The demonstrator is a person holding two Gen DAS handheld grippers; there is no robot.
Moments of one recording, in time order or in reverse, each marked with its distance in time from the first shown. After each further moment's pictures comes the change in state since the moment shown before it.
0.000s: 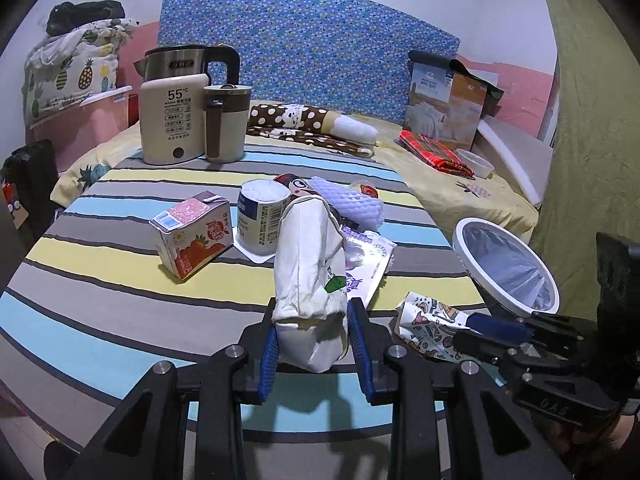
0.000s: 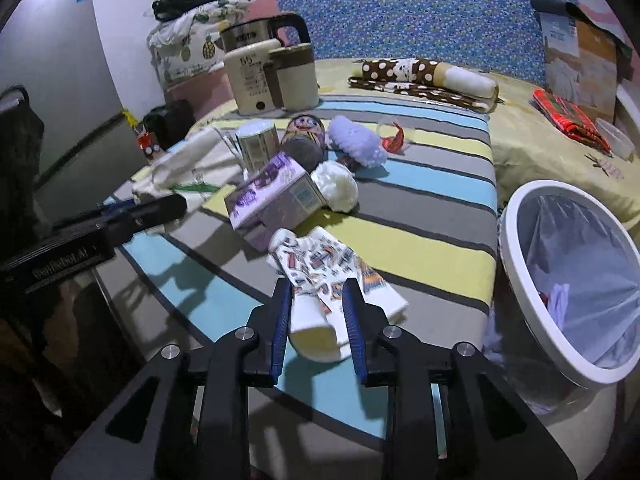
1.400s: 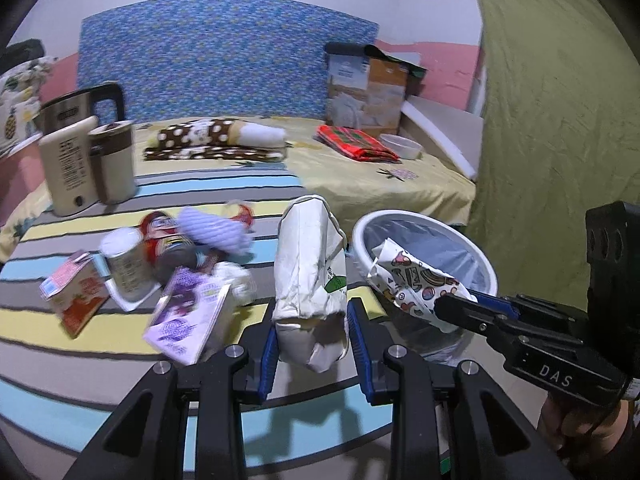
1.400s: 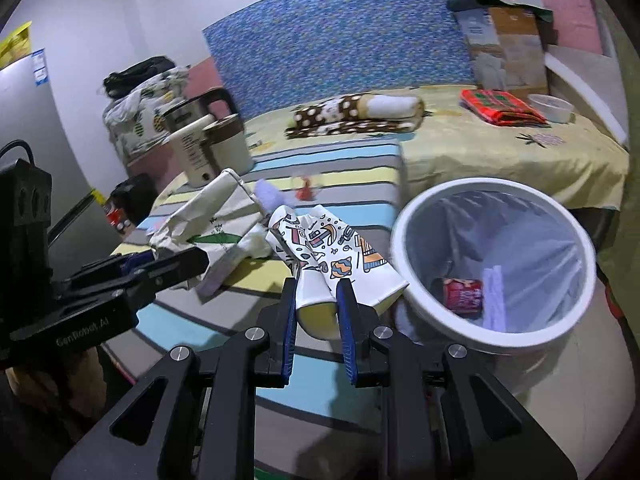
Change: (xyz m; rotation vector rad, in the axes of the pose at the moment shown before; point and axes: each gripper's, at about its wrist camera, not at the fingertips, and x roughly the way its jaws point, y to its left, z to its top) left arm 0.014 -0.107 0.014 0.182 0.005 -0.206; right arm -0.062 -0.063 -0.009 0.238 -0.194 -0.103
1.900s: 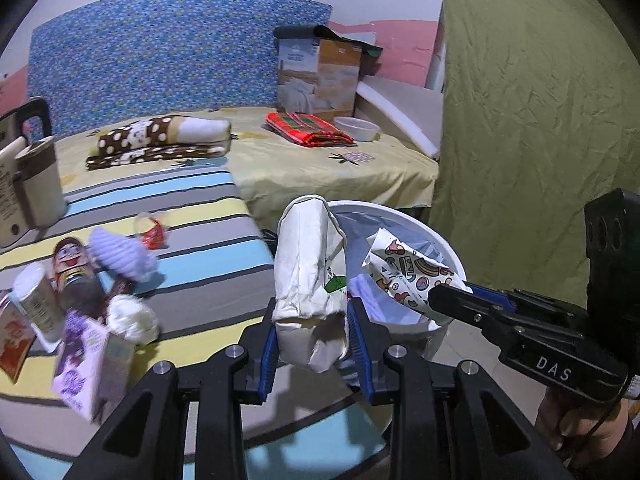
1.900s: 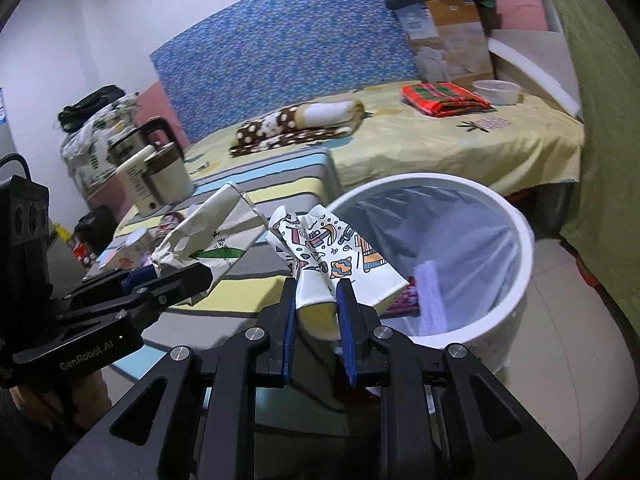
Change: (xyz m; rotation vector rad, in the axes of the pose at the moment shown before) left arm 0.056 -0.055 0.018 0.085 0.051 -0.123; right arm -0.009 -0.048 0.001 0.110 -0.030 -0.129
